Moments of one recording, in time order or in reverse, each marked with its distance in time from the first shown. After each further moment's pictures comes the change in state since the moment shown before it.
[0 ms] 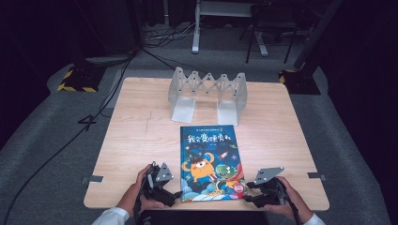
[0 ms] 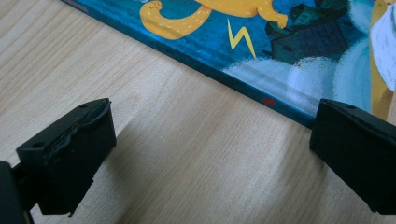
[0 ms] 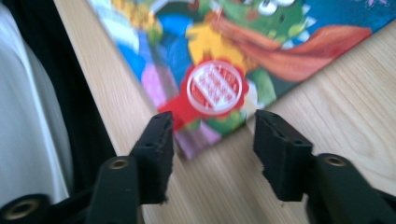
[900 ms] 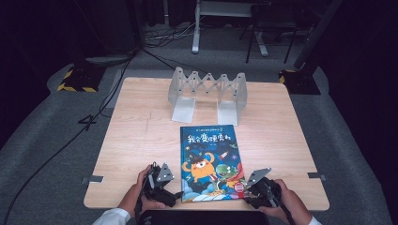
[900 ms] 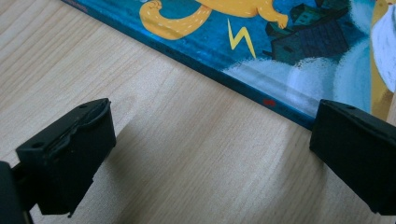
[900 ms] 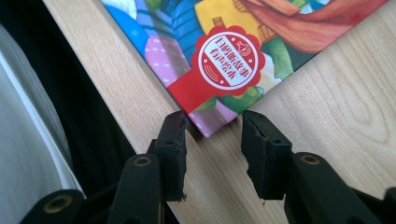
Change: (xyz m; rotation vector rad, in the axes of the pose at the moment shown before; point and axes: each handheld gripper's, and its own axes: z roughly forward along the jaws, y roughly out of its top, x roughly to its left) left arm -0.003 0.001 0.001 0.006 0.006 -0.006; right arm 0.018 0.018 0.000 0.169 -0.078 0.053
